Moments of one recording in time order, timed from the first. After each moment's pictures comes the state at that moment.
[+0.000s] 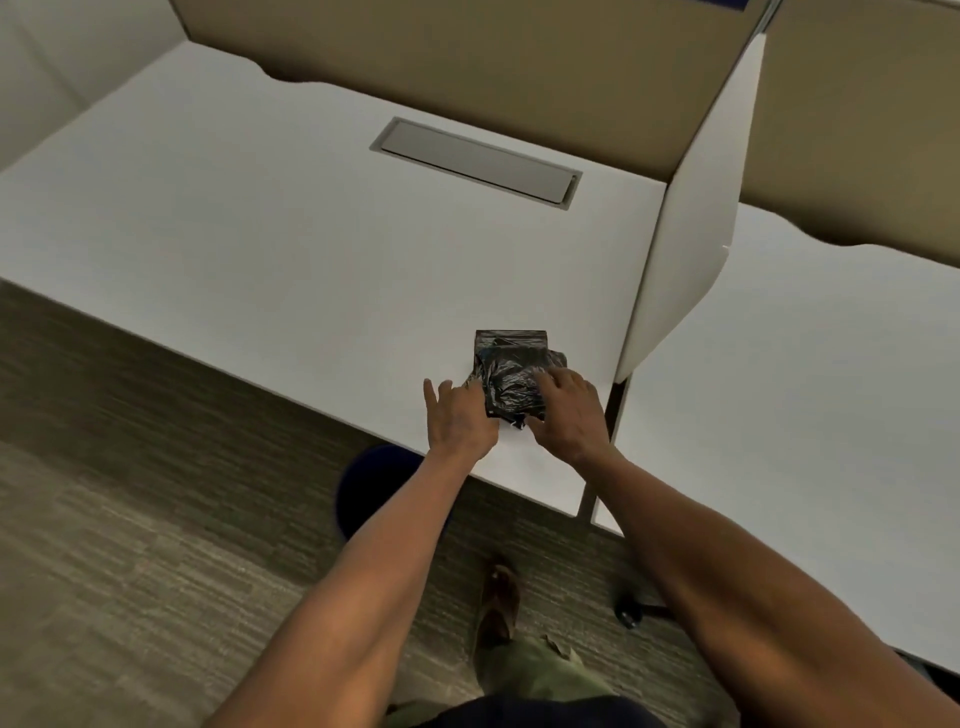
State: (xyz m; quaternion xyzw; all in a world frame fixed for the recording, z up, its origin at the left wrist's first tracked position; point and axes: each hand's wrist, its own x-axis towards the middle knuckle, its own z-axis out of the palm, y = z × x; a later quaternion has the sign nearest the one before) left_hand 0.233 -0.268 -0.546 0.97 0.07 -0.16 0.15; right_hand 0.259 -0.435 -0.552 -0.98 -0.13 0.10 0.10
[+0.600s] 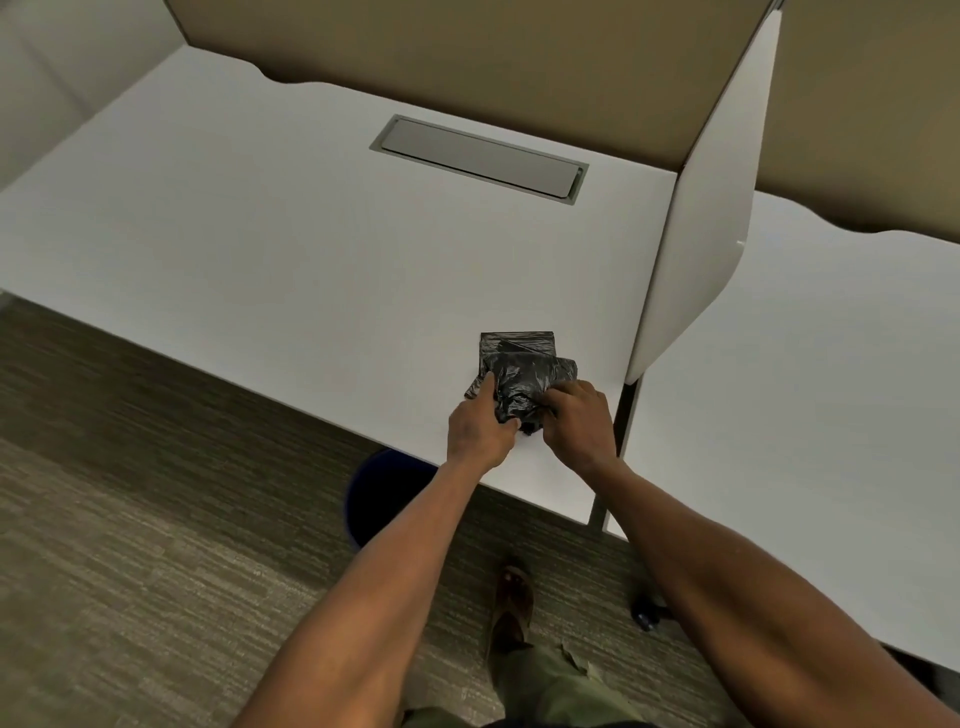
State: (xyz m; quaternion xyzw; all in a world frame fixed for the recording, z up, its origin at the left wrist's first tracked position) left_hand 0.240 -0.279 -0.561 0.91 0.13 -0.14 0.38; right_hand 0.263 -0.438 -0.568 -0.97 -0.11 0.03 0.20
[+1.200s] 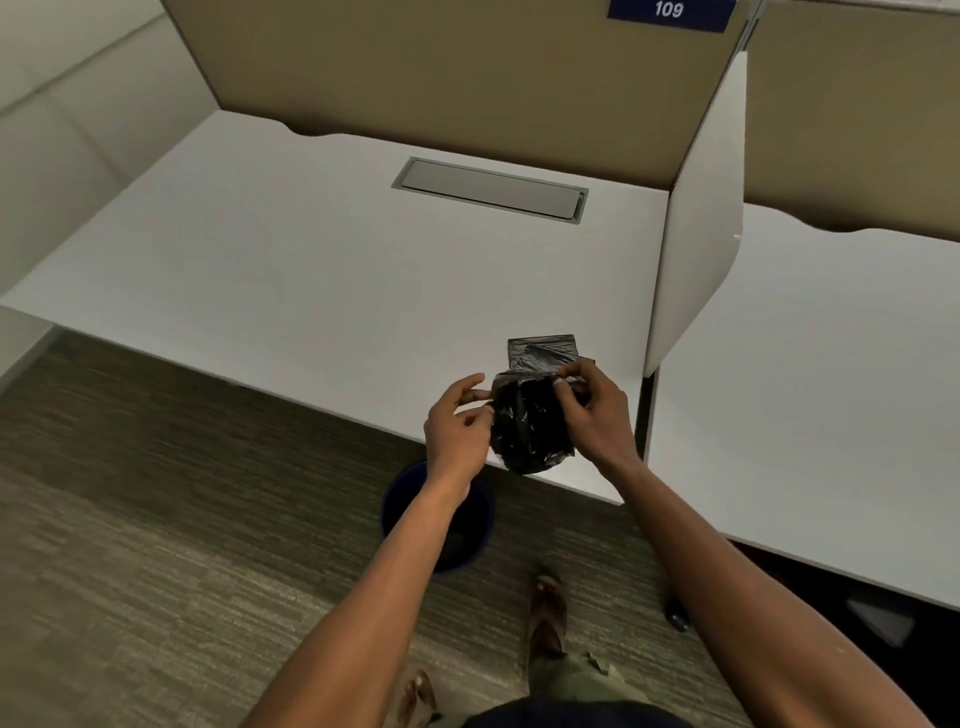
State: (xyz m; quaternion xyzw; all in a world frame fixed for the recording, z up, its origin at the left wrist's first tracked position) left_hand 0.160 -0.204 -0.484 0.72 0.21 0.02 0.66; right_hand 0.194 -0.384 -0.479 -0.83 0.02 -0.02 0.56
